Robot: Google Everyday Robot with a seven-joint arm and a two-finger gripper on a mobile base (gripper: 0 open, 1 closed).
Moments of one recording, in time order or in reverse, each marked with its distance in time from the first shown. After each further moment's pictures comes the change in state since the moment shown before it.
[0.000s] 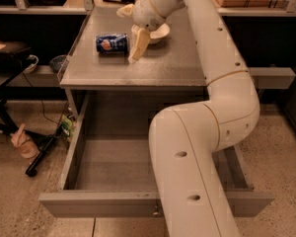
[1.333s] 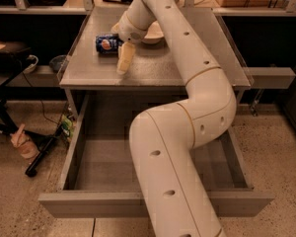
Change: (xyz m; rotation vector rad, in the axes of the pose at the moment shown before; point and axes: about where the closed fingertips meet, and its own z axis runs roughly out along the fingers) arm 0.032 -0.008 0.080 -0.057 0.191 0.100
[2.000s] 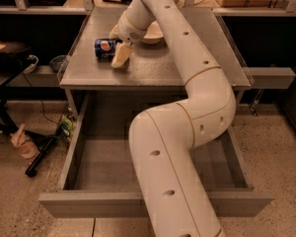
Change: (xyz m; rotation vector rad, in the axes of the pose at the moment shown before) arm 0.000 0.001 0.001 -0.004 0.002 0.001
